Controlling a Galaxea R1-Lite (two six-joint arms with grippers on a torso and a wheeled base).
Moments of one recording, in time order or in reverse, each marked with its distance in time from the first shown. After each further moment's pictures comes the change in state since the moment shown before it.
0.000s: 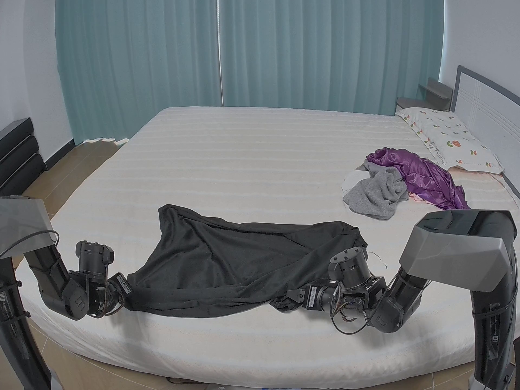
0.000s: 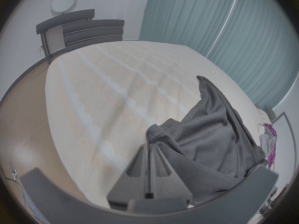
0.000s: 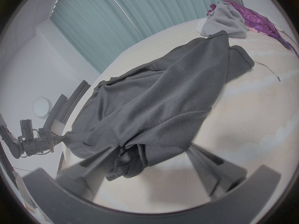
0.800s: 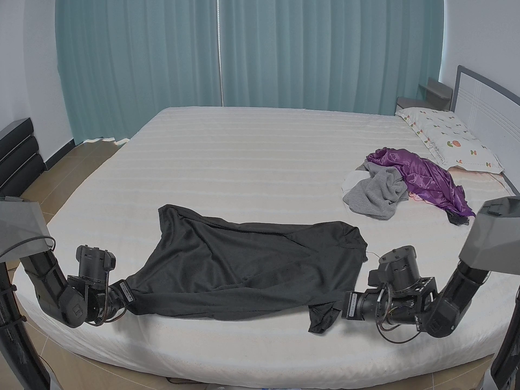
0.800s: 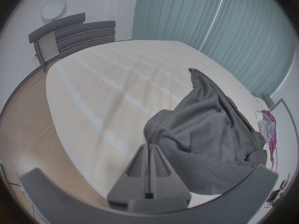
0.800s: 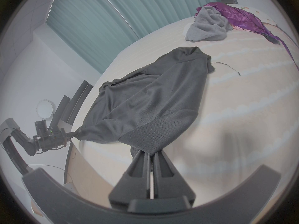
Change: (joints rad) left arm -0.049 -0.056 0.064 0.009 0.003 0.052; right arm -0.061 -0.274 0.322 -0.010 0.076 -0.001
